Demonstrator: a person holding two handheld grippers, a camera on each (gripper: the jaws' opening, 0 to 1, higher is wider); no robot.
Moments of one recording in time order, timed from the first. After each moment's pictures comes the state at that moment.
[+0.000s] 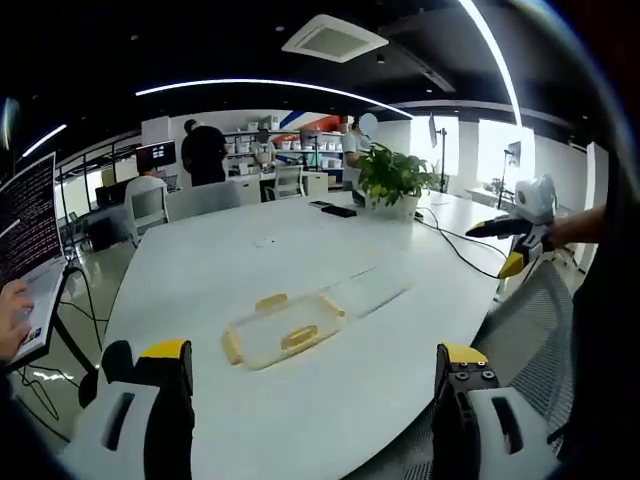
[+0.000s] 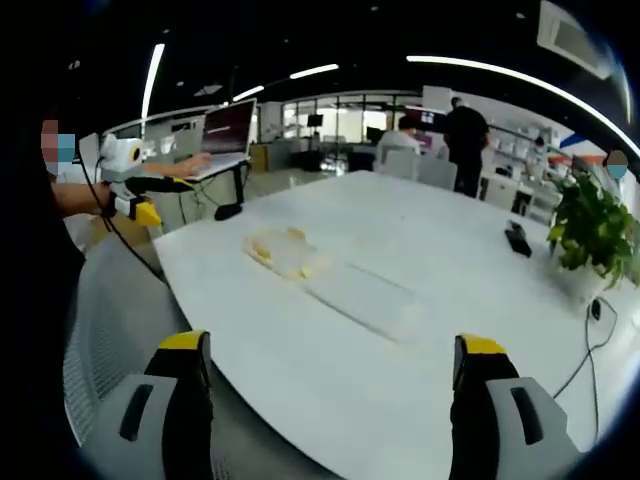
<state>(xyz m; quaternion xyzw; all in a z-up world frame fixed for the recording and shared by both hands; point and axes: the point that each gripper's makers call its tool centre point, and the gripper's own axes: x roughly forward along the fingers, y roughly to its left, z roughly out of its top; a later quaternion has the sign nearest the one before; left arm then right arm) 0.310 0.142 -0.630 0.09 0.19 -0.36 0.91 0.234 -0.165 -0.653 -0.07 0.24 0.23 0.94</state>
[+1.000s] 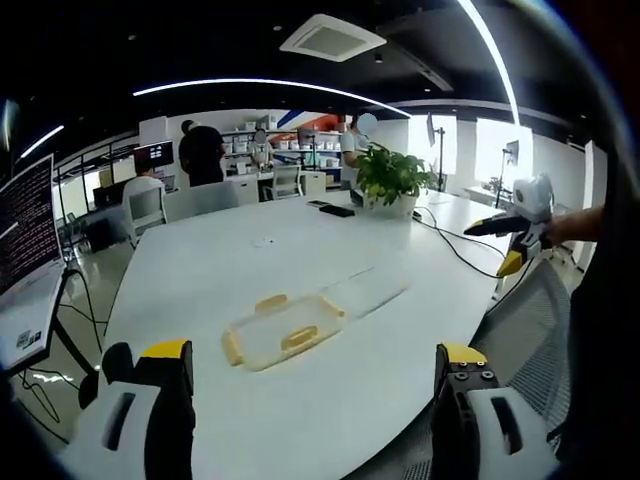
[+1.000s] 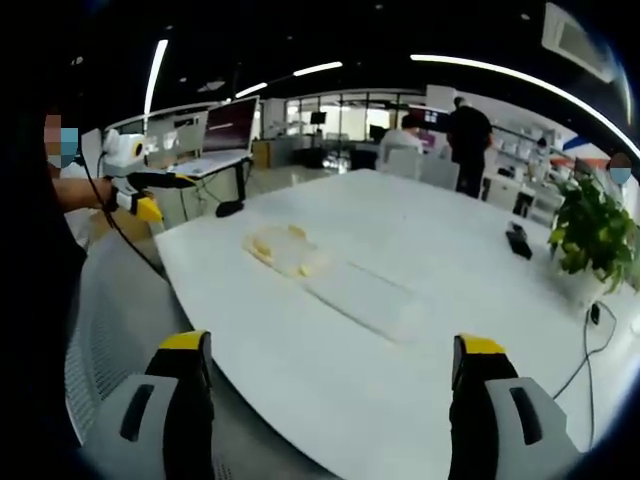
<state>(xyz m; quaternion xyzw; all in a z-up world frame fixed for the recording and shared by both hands) 0.314 0.143 -0.627 0.09 0.19 -0.37 0.91 0.234 -0.166 -0.651 -0.07 0.24 0.23 0.94</state>
